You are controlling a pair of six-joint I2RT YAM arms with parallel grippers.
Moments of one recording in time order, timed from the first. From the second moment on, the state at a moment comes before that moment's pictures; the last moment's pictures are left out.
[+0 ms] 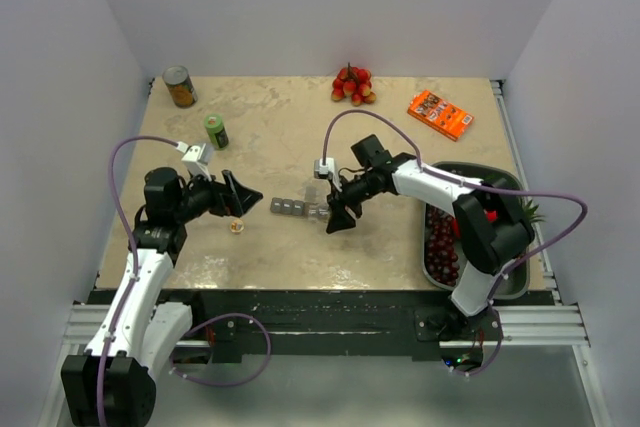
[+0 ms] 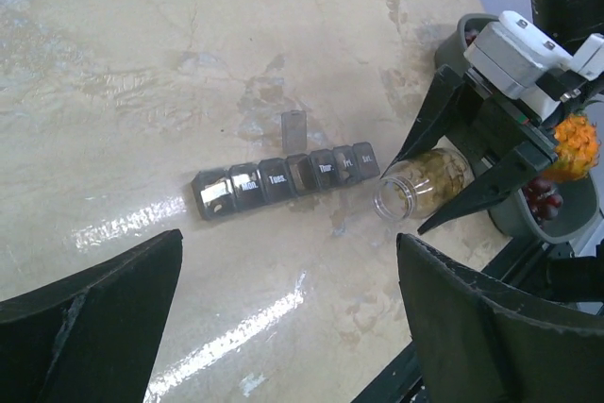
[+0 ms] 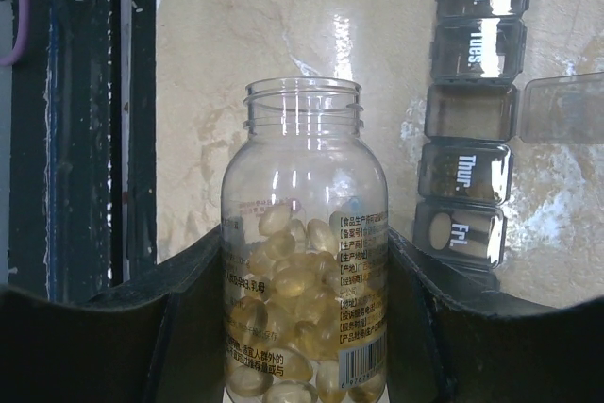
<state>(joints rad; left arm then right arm) -0.02 0.80 0.55 -0.15 0.65 -0.33 0.58 1.74 1.11 -0.47 -0.87 -0.56</state>
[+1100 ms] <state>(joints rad) -0.02 0.79 0.55 -0.16 0.65 -0.31 0.58 1.93 1.28 -0.59 -0.75 -0.42</state>
